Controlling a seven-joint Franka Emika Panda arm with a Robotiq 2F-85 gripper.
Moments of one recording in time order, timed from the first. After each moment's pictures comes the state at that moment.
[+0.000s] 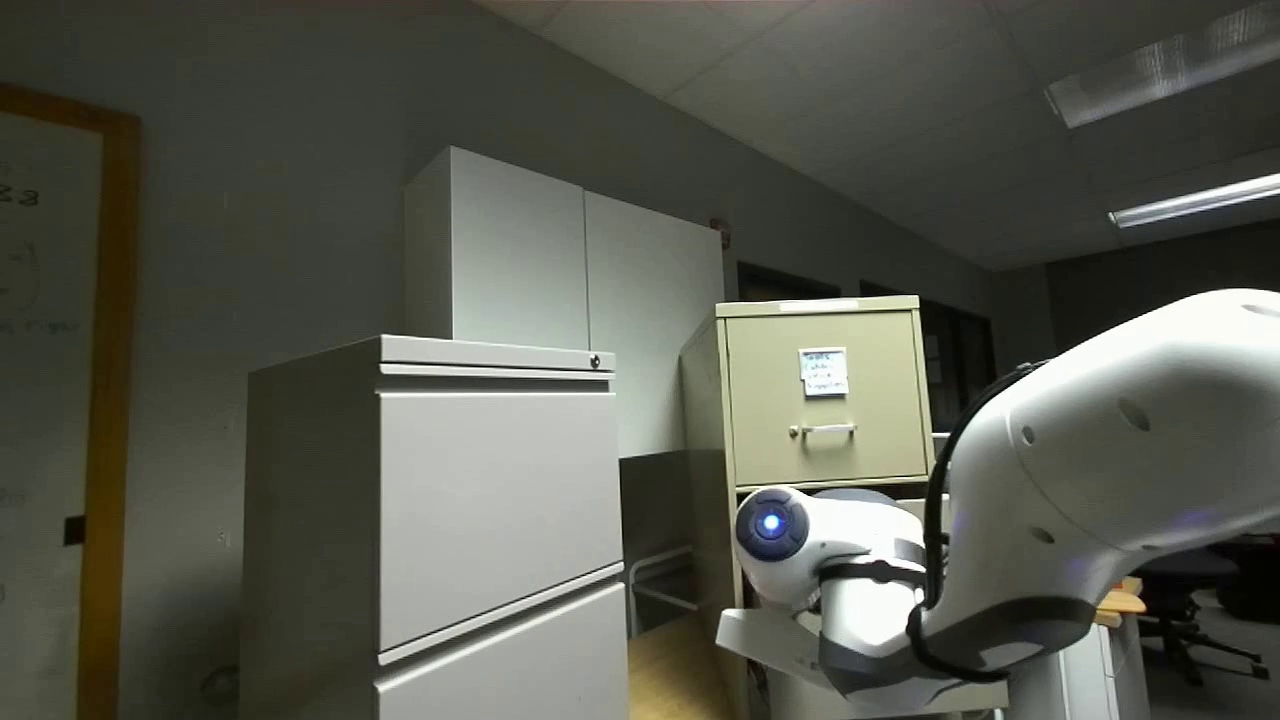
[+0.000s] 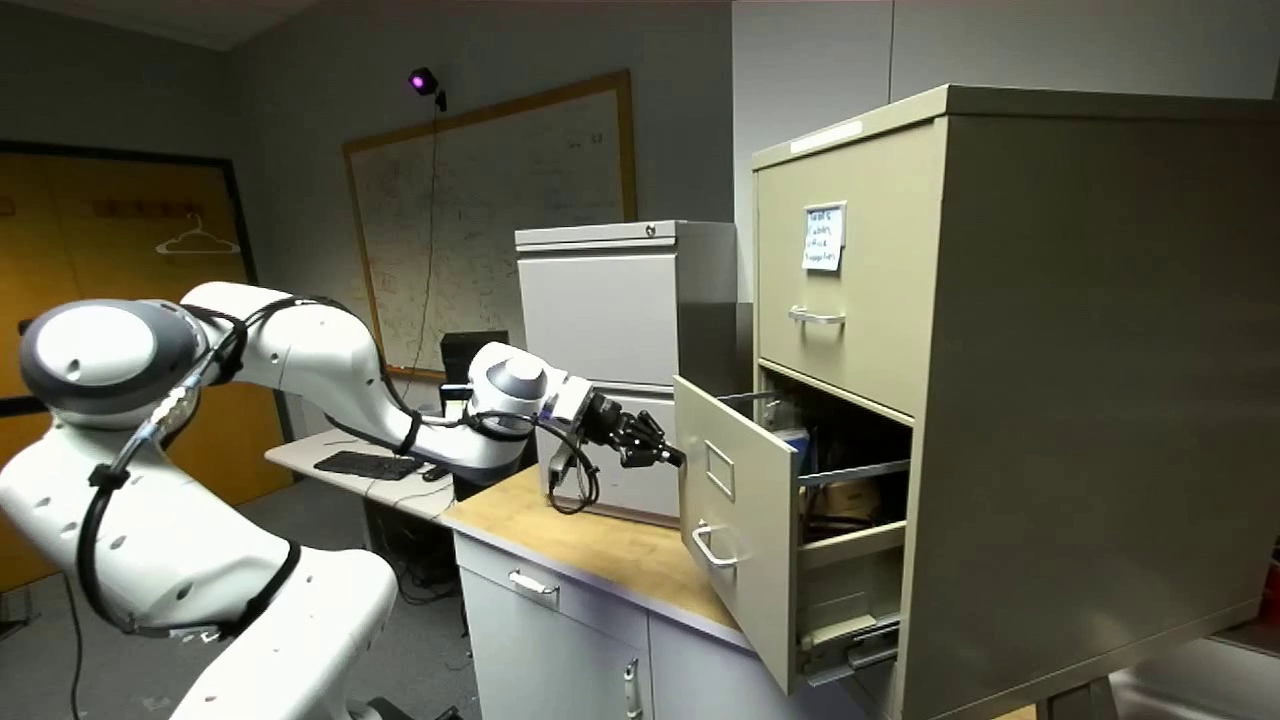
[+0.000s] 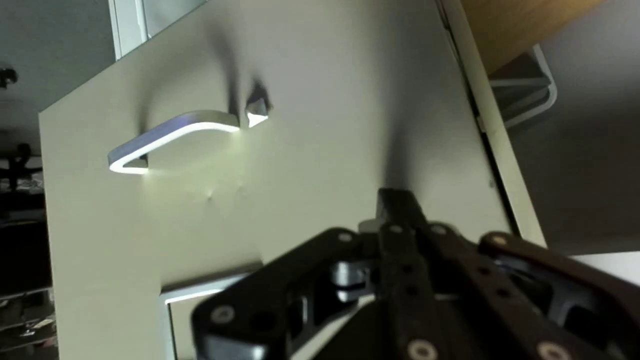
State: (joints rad) arm -0.98 -0.71 0.82 -2.59 -0.76 2.69 1.83
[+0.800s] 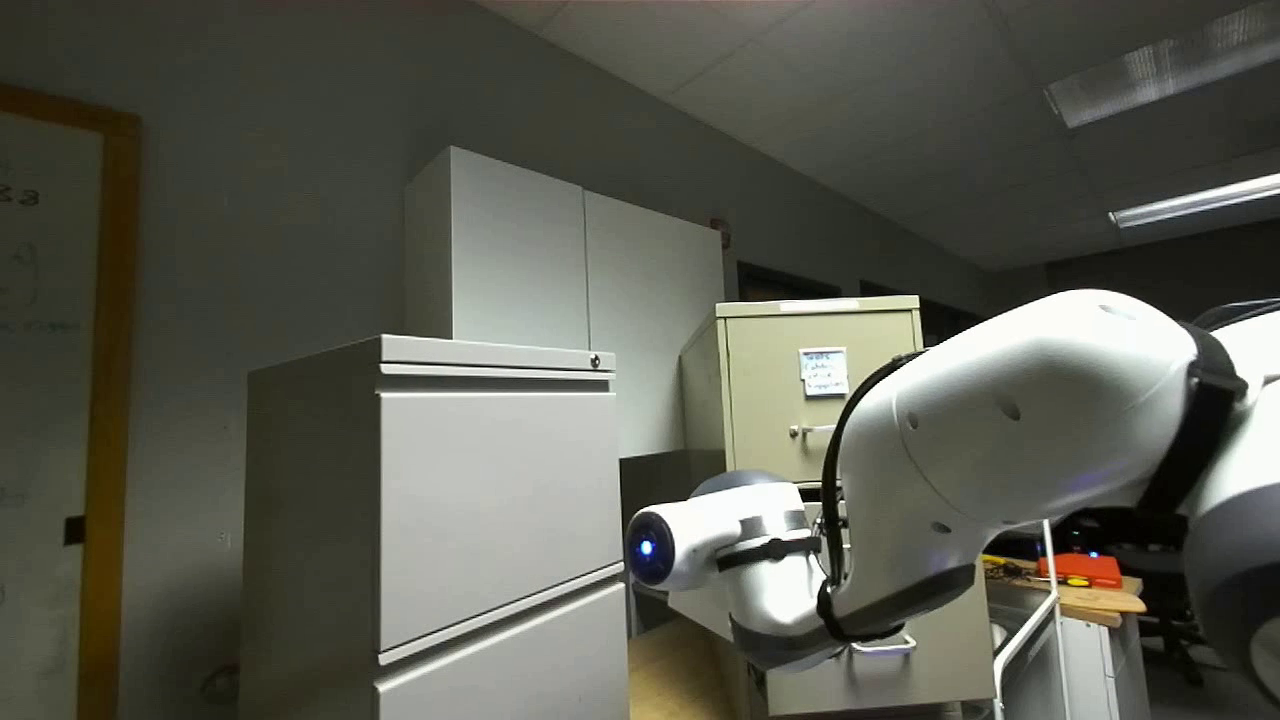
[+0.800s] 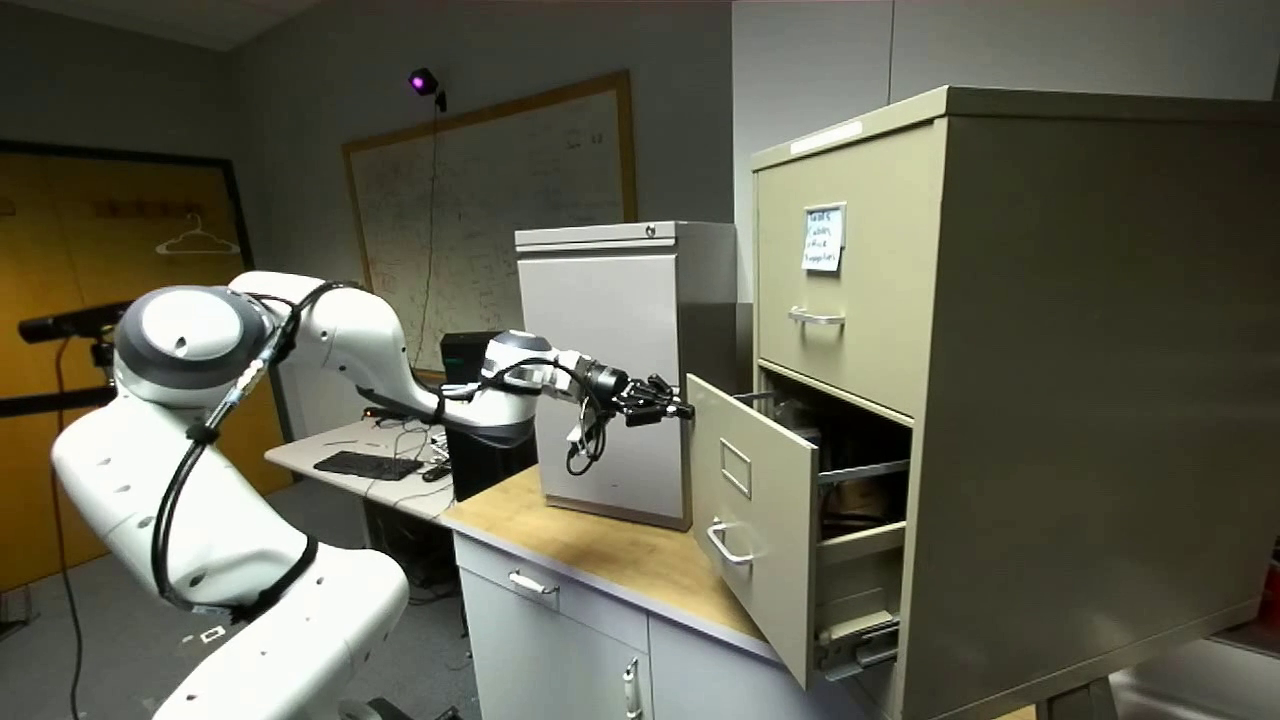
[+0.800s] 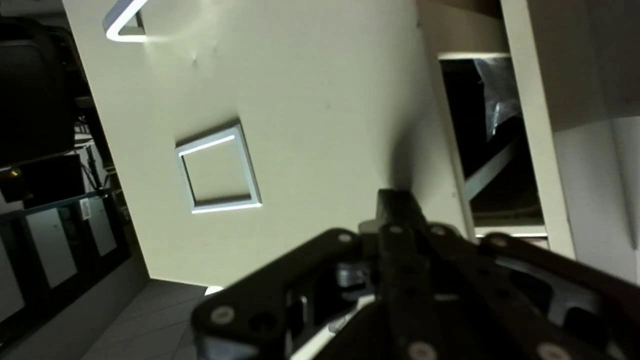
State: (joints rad) arm -1.16 -0.60 1.11 -2.29 -1.02 2.20 2.17
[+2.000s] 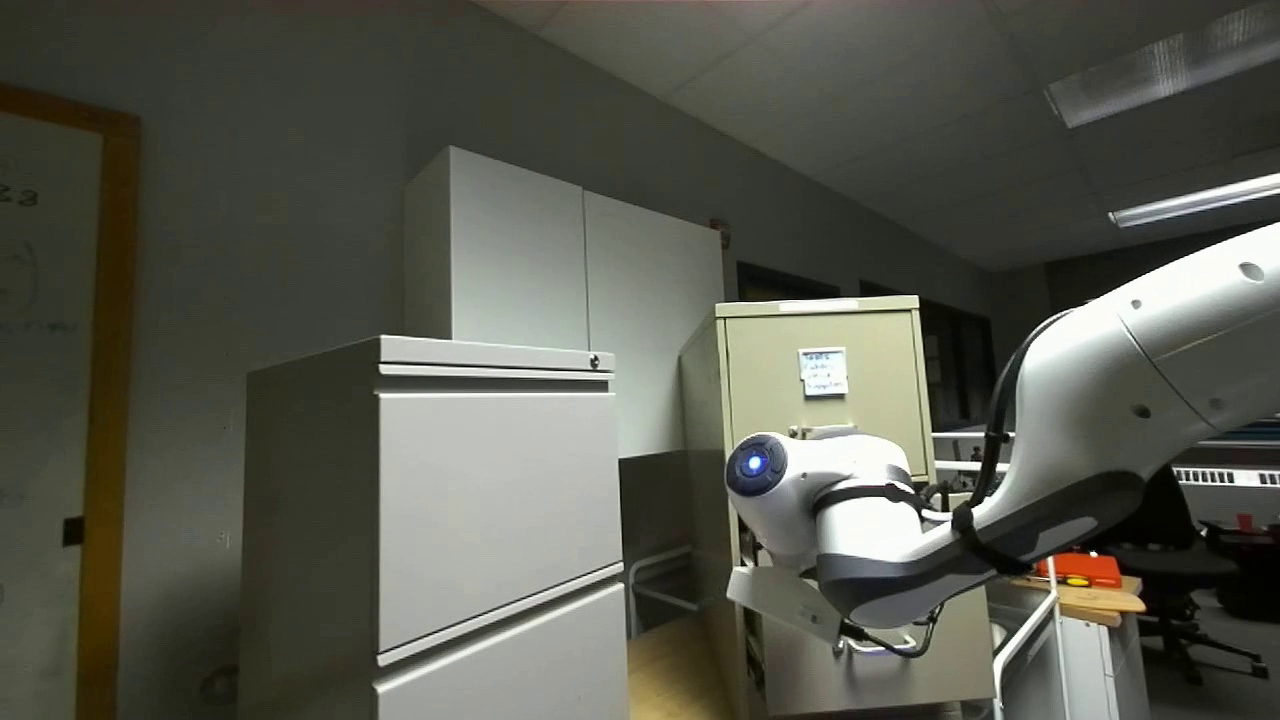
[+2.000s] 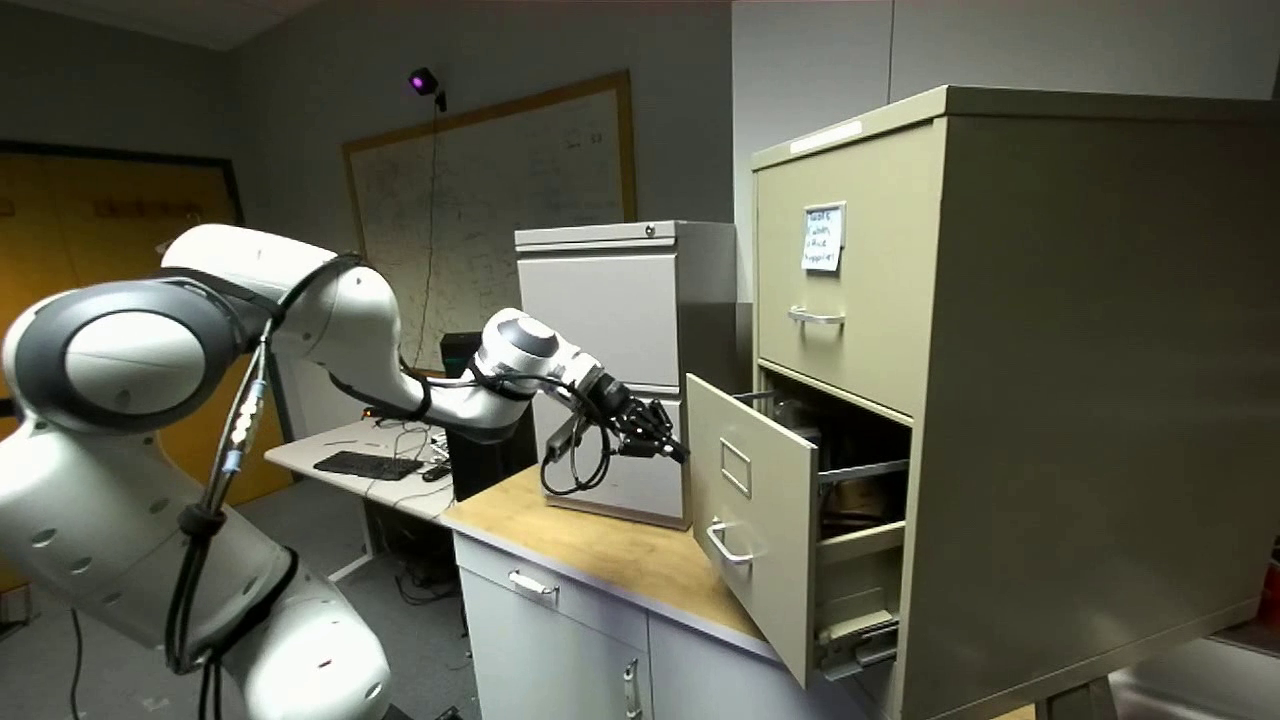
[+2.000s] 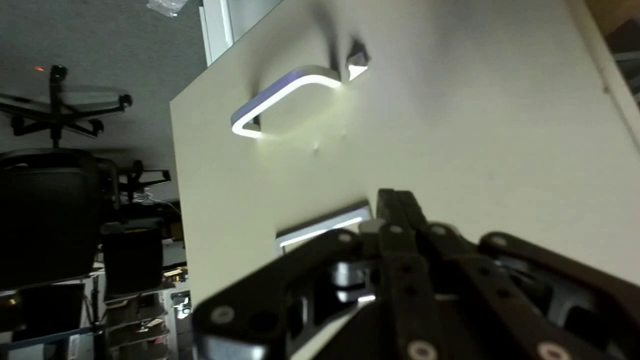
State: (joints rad) arm -0.18 -0.49 0.13 -2.46 -1.05 2.13 2.01
